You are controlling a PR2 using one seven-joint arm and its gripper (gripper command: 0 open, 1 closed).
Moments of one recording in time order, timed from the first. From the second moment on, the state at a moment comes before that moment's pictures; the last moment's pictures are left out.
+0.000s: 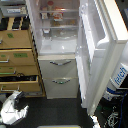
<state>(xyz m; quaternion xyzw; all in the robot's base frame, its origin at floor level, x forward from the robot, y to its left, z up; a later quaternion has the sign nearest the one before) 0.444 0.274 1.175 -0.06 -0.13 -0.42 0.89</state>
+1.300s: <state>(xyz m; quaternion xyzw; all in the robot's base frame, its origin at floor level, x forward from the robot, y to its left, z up) 0.799 0.034 0.974 0.09 0.02 -0.41 0.91</state>
